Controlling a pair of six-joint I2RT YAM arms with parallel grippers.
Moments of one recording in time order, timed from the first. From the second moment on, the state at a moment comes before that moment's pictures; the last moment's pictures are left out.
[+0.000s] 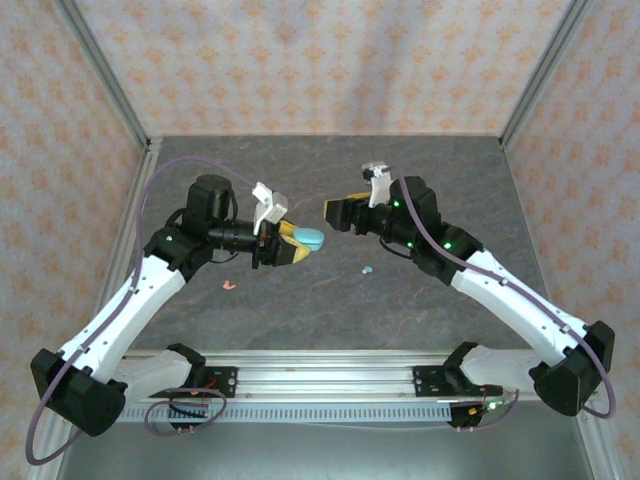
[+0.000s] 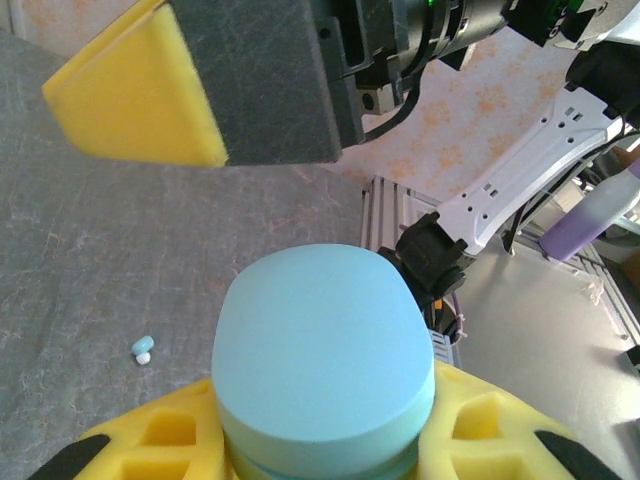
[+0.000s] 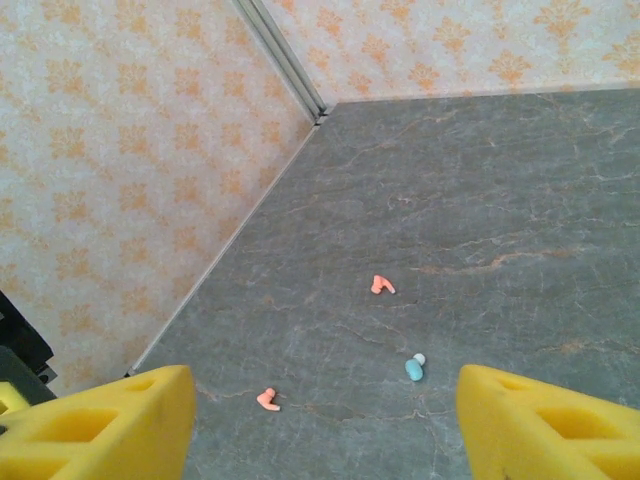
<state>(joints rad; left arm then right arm) -0.40 1.10 1.06 -0.49 1.00 0.07 0.70 1.15 1.10 -0.27 -0.15 0.48</state>
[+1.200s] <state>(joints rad) -0.31 1.10 1.00 -0.52 1.06 0.11 0.80 1.08 1.00 -0.23 -0.36 0.37</state>
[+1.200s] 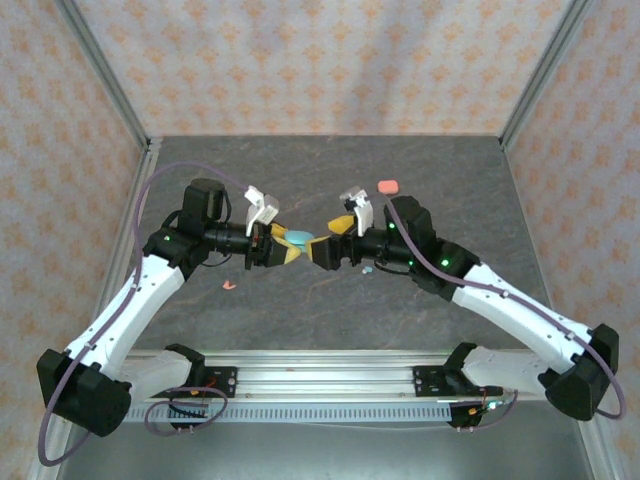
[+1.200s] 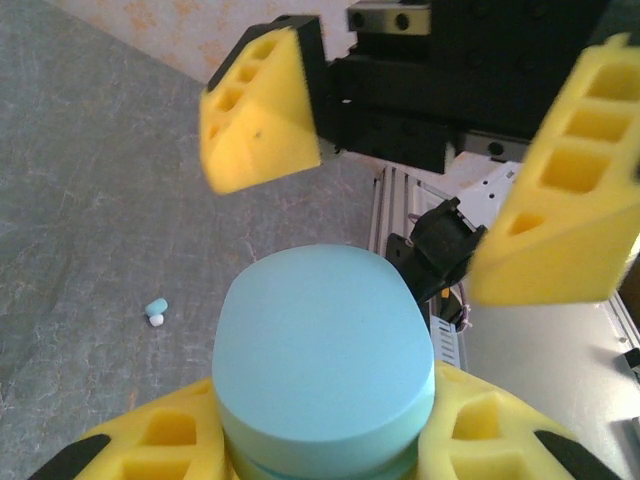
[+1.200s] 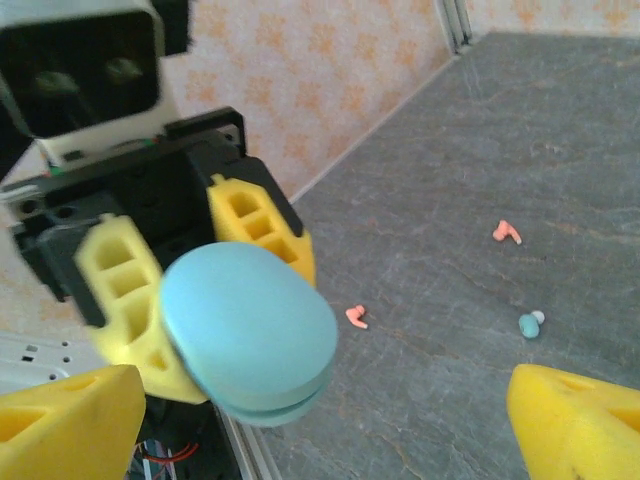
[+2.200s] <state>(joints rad) -0.30 1.11 1.01 -0.53 1.07 0.12 0.86 1.17 1.14 -0.39 -0.25 0.16</state>
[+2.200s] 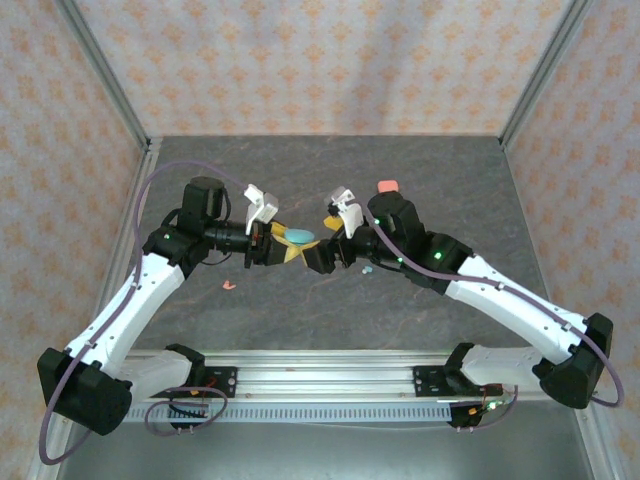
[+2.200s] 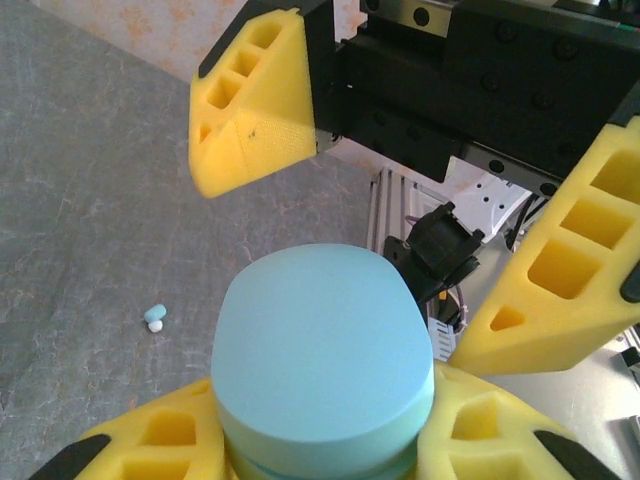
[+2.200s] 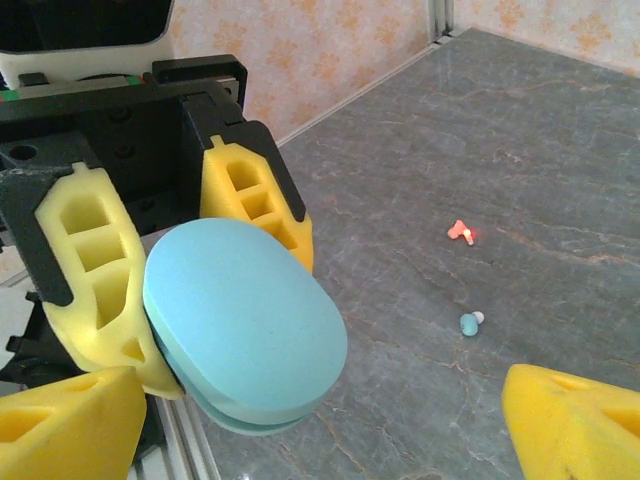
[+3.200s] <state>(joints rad) -0.30 1.14 1.07 -0.68 1.12 0.24 0.86 1.31 1.26 -0.40 -0.36 0.04</state>
